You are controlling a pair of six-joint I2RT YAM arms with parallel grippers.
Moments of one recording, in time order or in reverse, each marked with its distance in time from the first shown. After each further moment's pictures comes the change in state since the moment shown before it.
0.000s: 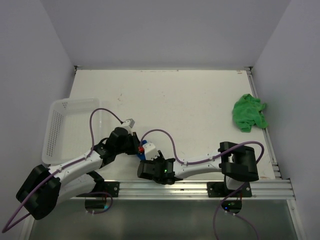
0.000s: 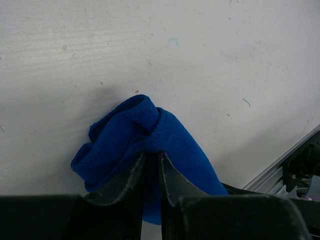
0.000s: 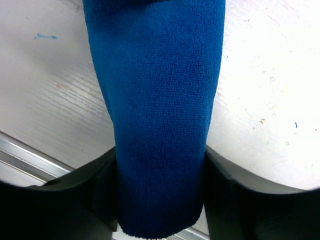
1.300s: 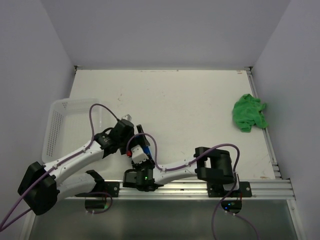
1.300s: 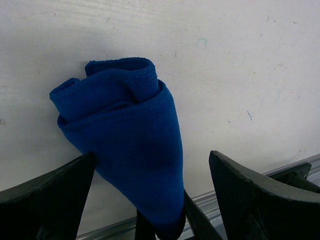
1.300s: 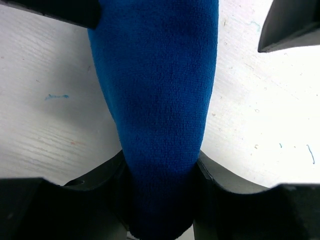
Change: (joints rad) left arm -0.038 0.044 0.278 -0.471 -0.111 -0.221; right arm 0.062 0.254 0.263 -0.150 0.316 0.077
